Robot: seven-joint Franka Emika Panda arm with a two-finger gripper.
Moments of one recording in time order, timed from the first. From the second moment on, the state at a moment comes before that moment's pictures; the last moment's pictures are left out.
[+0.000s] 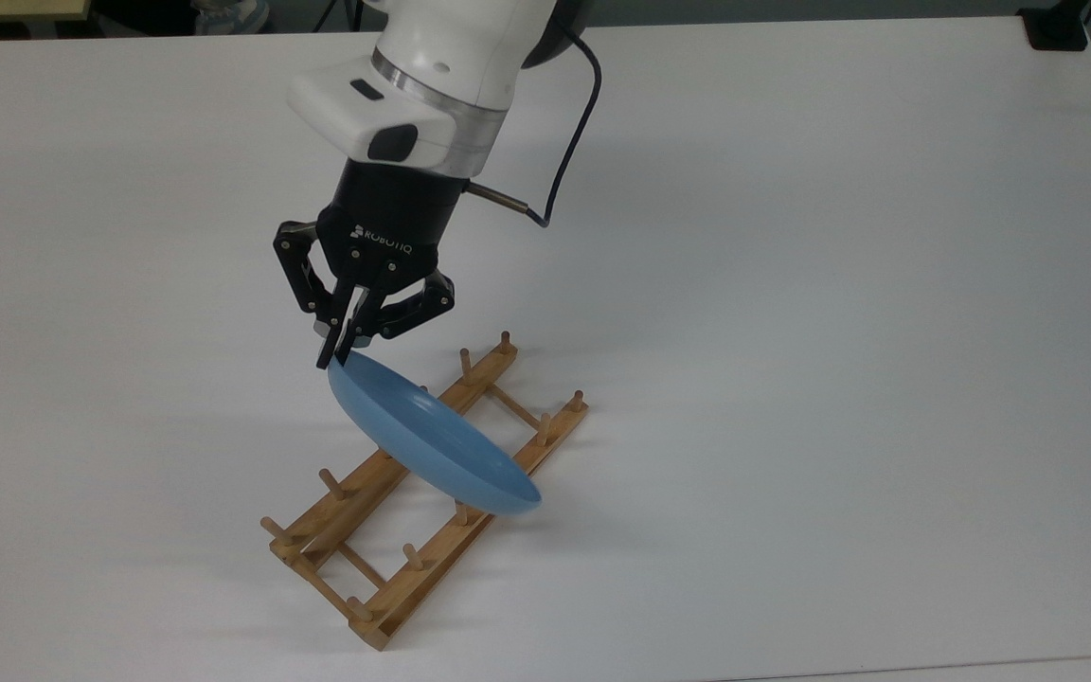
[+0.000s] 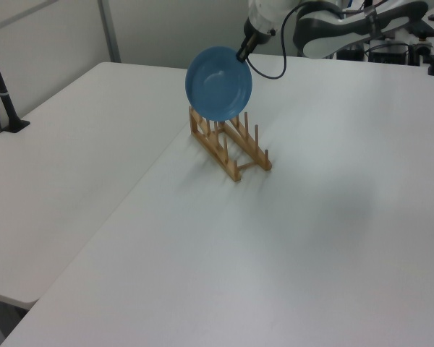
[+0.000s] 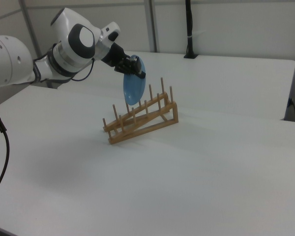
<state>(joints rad) 0.06 0.39 -0.01 -1.46 -0.67 2.36 0.43</state>
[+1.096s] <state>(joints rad) 0.06 0.39 -0.01 -1.48 -0.78 2.36 0.51</state>
